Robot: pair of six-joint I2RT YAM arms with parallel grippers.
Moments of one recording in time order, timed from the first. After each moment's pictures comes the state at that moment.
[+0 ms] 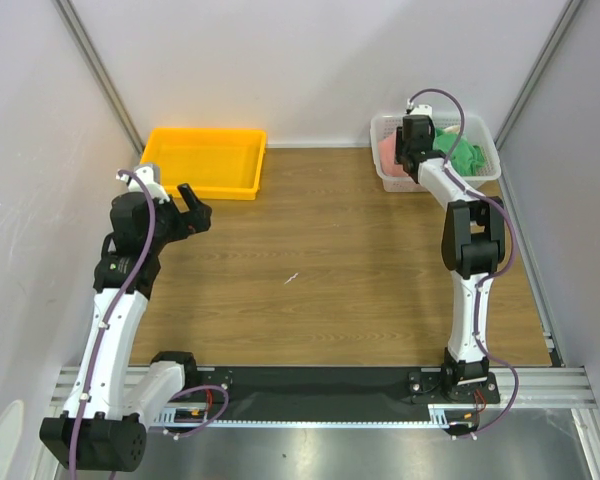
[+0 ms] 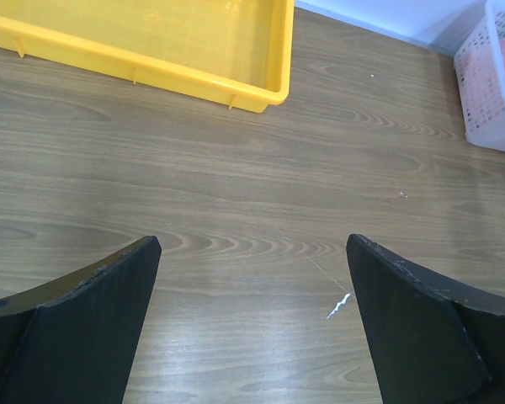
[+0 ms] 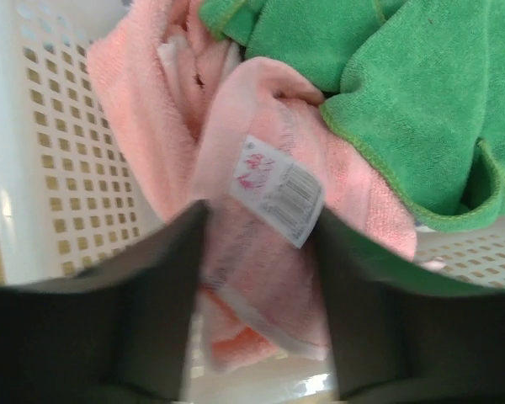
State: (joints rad) left arm -0.02 0.90 0.97 -0.47 0.08 -0.31; right arm 0.15 2.22 1.85 -0.17 0.35 0.05
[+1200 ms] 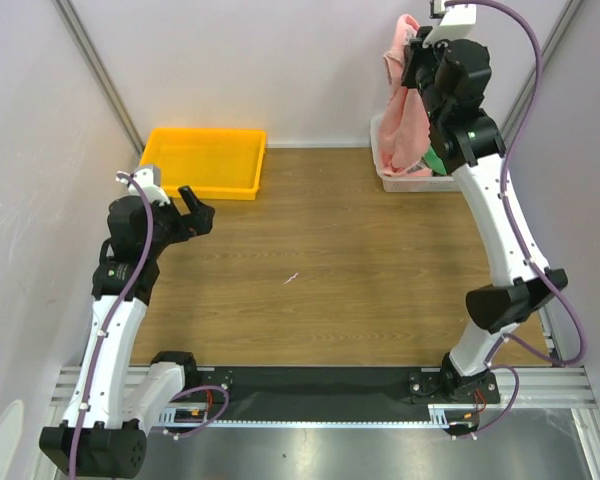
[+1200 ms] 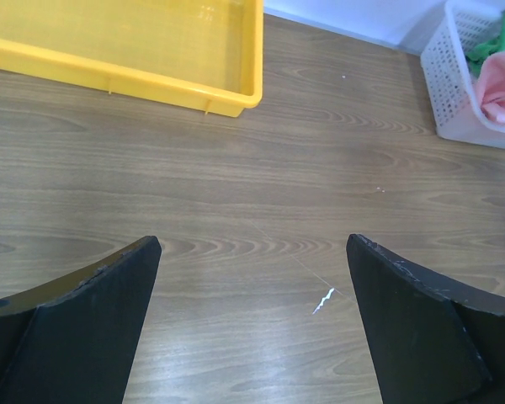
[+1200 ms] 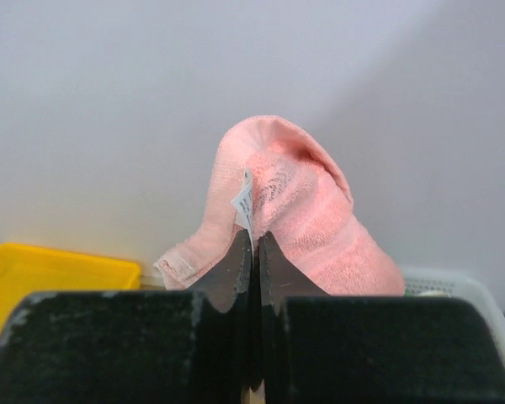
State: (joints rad) left arm -0.03 0.86 0.96 -0.46 0.13 -0.31; right arm 0.34 1.74 2.17 -0.28 0.22 0.01
